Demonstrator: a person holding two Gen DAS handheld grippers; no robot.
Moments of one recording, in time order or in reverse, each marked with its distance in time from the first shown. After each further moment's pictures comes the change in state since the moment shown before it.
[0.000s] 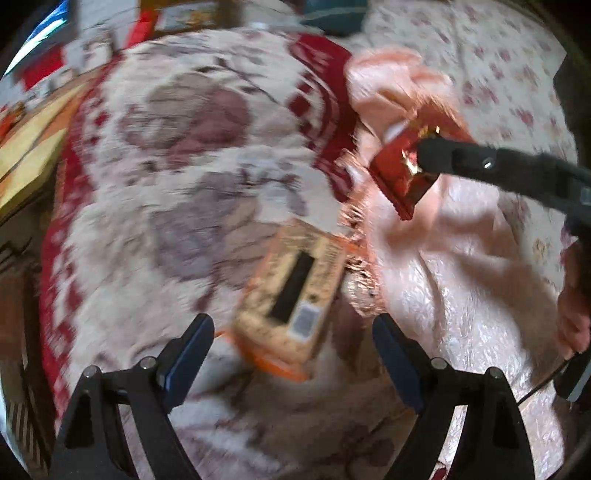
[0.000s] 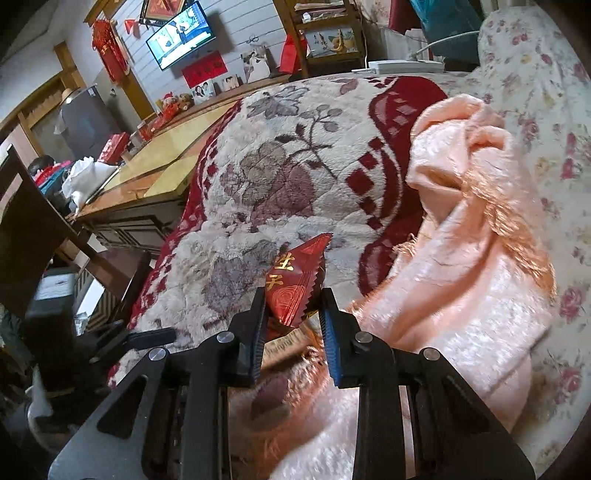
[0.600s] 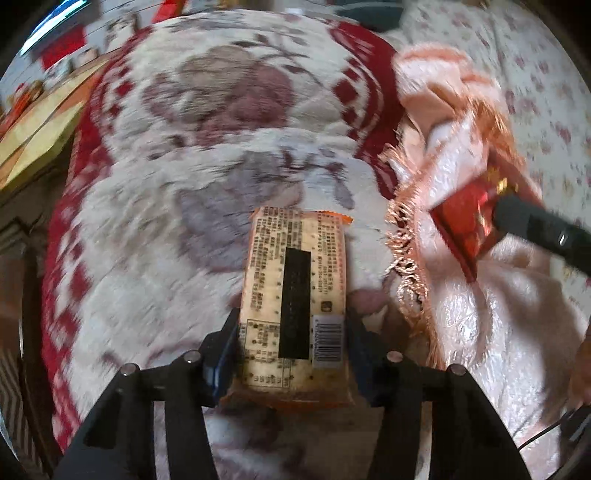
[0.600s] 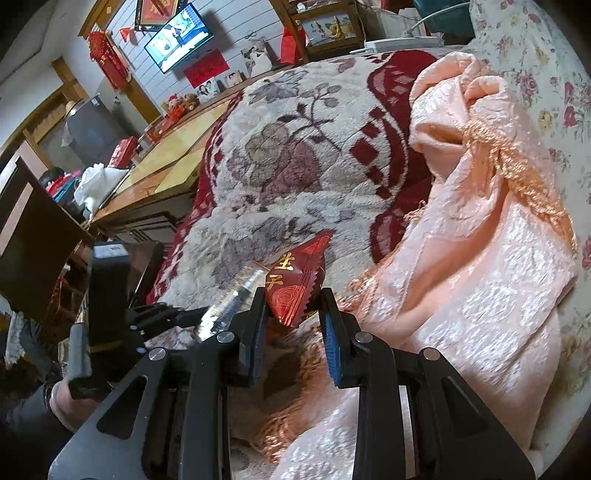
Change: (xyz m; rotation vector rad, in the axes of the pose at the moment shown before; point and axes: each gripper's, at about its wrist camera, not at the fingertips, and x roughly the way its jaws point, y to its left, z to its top) left arm 0.003 0.039 -0.004 -0.122 0.001 0.066; right arm 0.010 -0.006 -0.023 0.055 0.032 0.079
